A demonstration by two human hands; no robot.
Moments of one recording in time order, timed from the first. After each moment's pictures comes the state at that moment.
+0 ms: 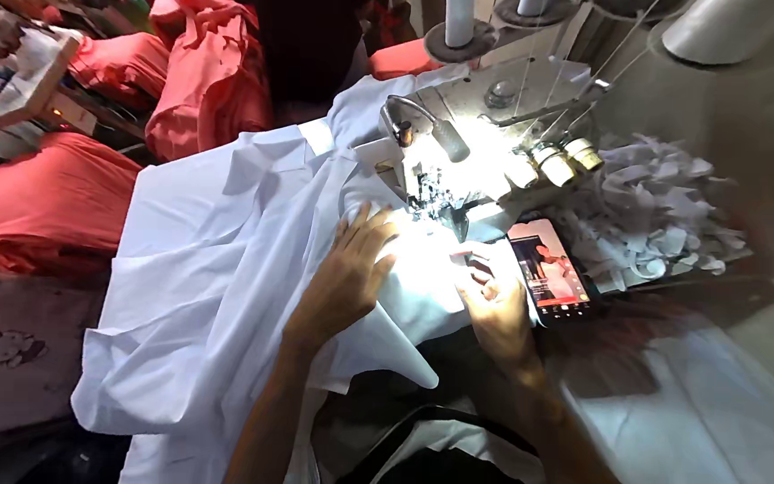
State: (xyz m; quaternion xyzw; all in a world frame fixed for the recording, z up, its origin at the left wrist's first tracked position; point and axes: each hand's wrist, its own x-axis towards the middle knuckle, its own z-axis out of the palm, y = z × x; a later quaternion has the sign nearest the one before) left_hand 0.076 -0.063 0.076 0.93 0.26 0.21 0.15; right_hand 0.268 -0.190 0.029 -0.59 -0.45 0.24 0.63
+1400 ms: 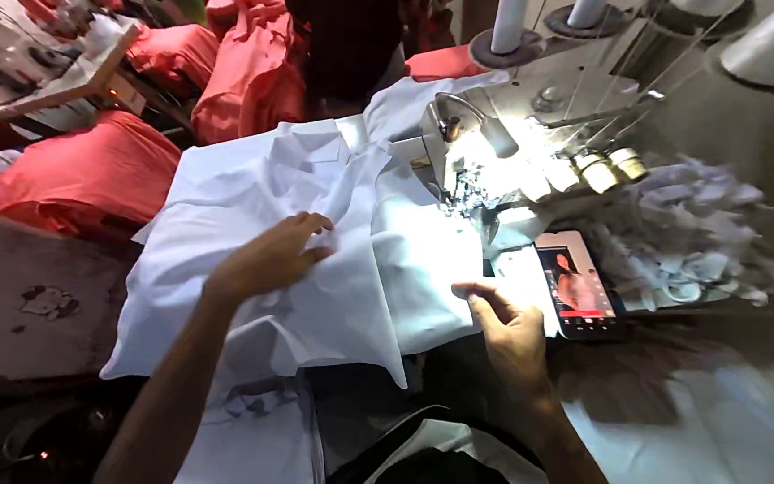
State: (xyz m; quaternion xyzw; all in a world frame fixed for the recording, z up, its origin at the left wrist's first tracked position) left_hand -0.030 -0.013 0.123 0.92 0.36 0.01 0.18; right_hand 0.252 -0.210 0.021 -0.56 -0.47 0.28 0.63
